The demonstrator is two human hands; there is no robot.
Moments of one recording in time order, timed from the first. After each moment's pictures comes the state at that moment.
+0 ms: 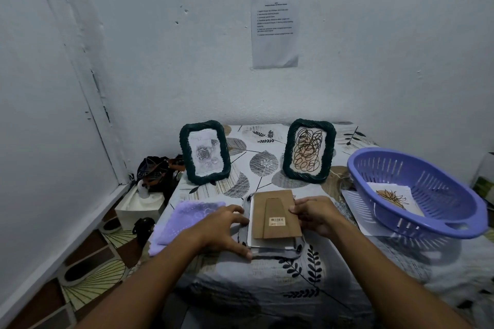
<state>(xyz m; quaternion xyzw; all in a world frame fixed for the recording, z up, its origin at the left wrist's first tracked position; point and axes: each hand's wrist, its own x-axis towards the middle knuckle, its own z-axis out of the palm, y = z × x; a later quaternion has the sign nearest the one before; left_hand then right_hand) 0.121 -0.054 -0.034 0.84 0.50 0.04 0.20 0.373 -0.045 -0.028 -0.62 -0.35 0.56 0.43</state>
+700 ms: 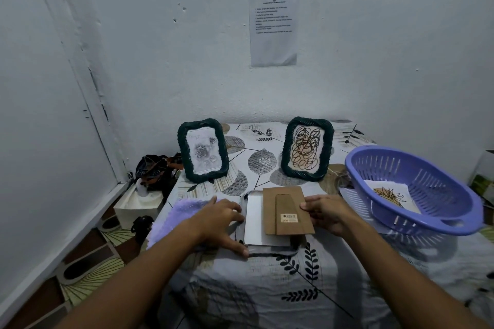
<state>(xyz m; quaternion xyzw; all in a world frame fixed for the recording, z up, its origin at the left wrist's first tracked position) 0.122 -0.050 -0.024 0.89 0.45 -0.06 0.02 0.401 -0.053 -0.026 -0.61 -0.34 0.57 0.44</state>
